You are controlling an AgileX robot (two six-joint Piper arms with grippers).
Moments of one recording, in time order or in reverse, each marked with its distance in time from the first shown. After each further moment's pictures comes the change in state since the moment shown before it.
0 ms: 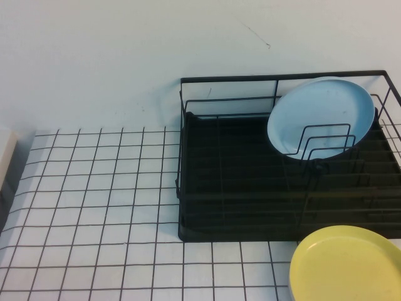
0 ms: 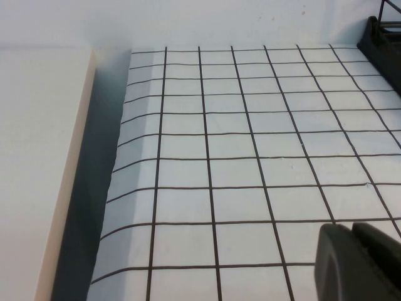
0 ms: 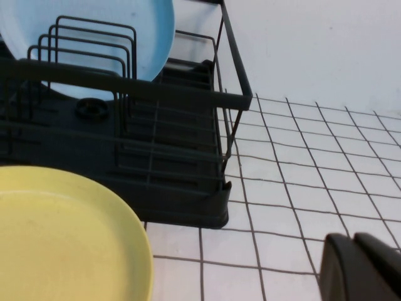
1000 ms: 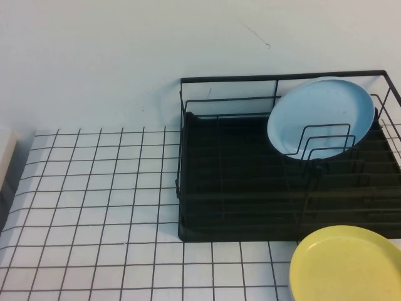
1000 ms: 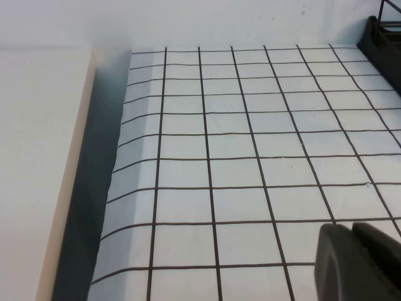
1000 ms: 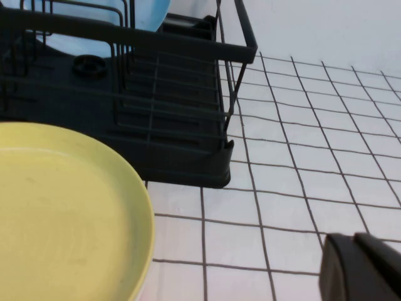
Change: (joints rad) right arm 0.000 0.000 -0.008 0.000 0.098 0.001; left arm 0.000 0.000 0.000 0.000 0.000 0.004
